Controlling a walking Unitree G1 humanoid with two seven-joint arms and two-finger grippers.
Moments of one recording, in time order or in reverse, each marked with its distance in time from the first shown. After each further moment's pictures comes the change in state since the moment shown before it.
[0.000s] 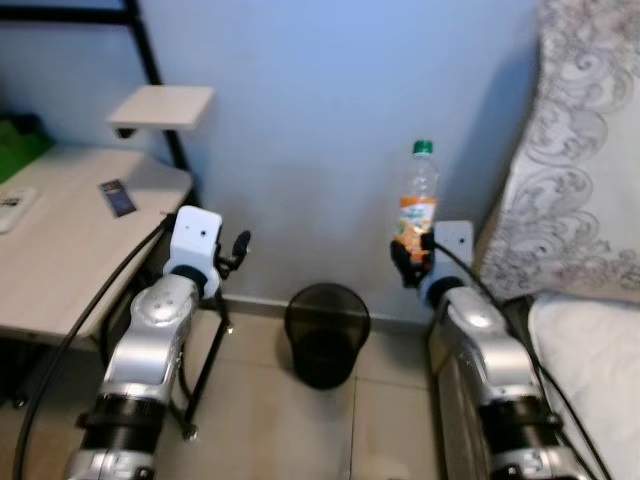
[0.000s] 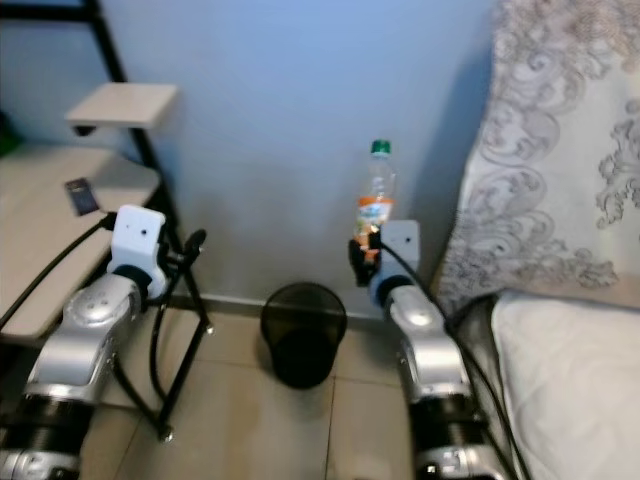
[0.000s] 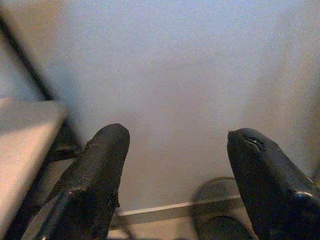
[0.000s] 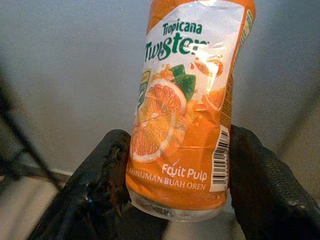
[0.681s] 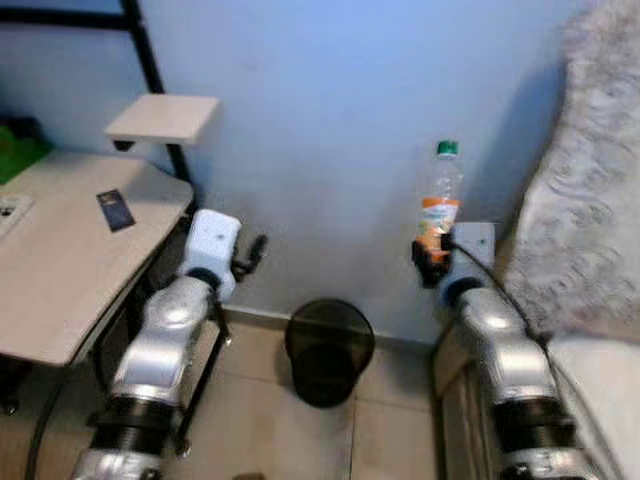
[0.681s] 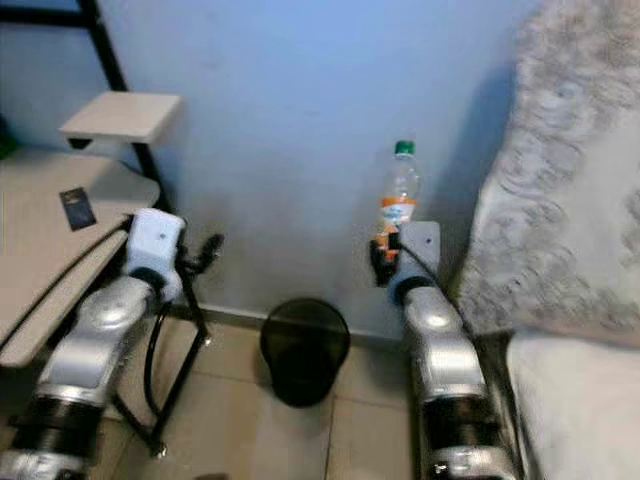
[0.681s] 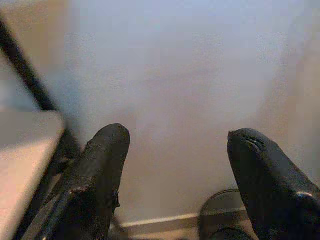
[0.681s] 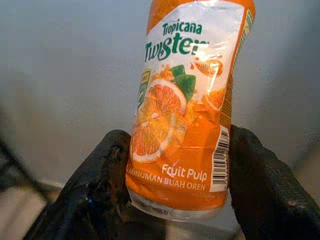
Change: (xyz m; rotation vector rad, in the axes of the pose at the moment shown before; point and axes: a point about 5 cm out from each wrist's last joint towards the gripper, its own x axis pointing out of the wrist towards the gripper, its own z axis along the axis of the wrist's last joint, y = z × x) left arm -0.002 0.003 -0.001 0.023 0.001 0.002; right arm 0.000 0.001 0.001 0.003 -0.004 0.000
